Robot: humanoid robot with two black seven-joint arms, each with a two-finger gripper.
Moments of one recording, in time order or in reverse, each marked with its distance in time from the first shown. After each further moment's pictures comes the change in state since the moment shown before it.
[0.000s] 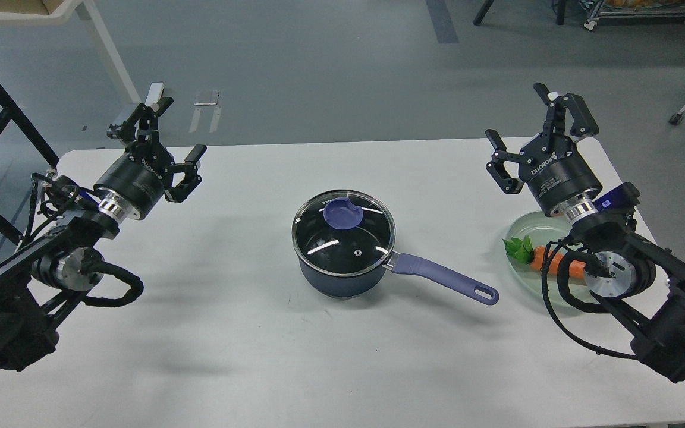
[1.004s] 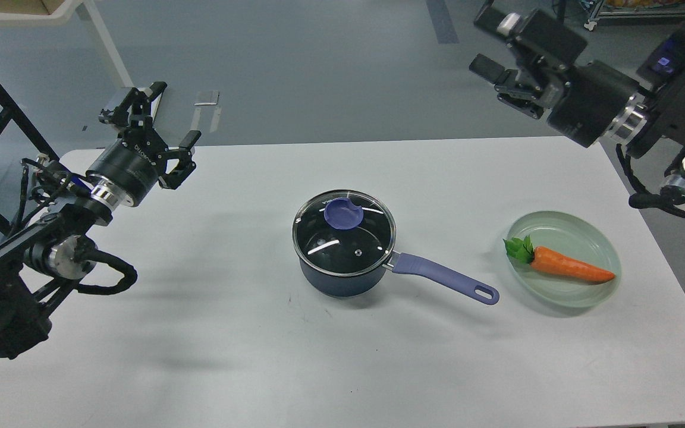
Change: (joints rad) left arm -0.043 0.024 0.017 0.008 -0.006 -0.003 -0.011; right arm 0.517 -0.320 -0.377 0.222 -0.814 0.053 0.015
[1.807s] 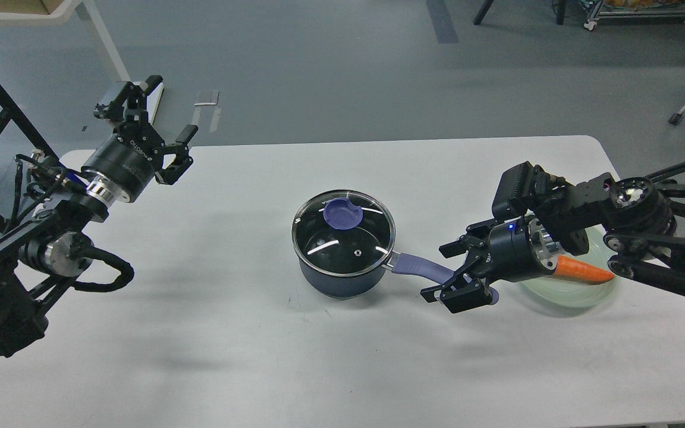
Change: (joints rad) left arm -0.003 0.012 -0.005 -0.019 -0.005 0.000 -0.002; right arm 0.169 0.080 -0.548 0.028 -0.806 0.049 0.009
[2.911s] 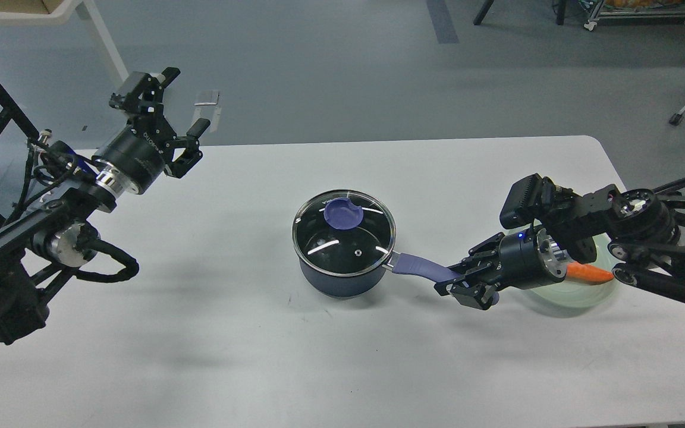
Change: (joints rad) left arm -0.088 0.006 0.074 -0.004 0.214 -0.011 -0.004; right arm -0.026 0.004 -0.014 -0.054 -0.005 0.003 0.001
